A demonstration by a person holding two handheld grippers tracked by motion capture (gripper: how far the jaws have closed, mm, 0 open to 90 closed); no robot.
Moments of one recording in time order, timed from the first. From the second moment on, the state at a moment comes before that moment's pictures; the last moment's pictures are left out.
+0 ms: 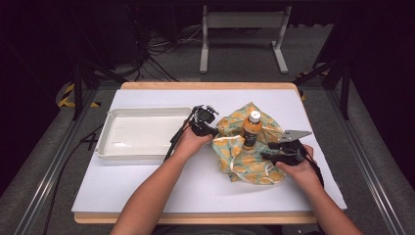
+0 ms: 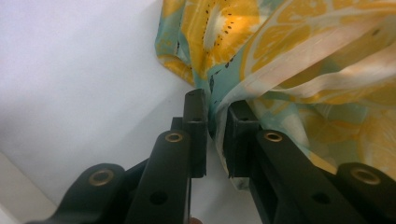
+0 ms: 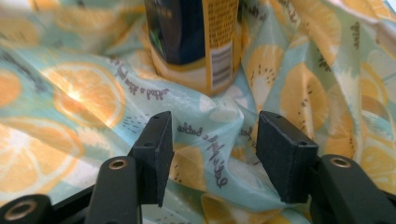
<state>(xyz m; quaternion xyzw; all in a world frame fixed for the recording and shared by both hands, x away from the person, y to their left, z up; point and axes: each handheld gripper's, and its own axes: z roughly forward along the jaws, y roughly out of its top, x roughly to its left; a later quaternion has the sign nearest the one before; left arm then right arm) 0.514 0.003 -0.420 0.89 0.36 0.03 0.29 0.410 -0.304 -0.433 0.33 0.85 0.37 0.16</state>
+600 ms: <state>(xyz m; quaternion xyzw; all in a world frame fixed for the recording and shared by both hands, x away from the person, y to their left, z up) 0.486 0.042 -0.365 0.83 0.34 0.06 0.43 0.410 -0.303 -0.436 0.34 0.85 0.37 0.16</state>
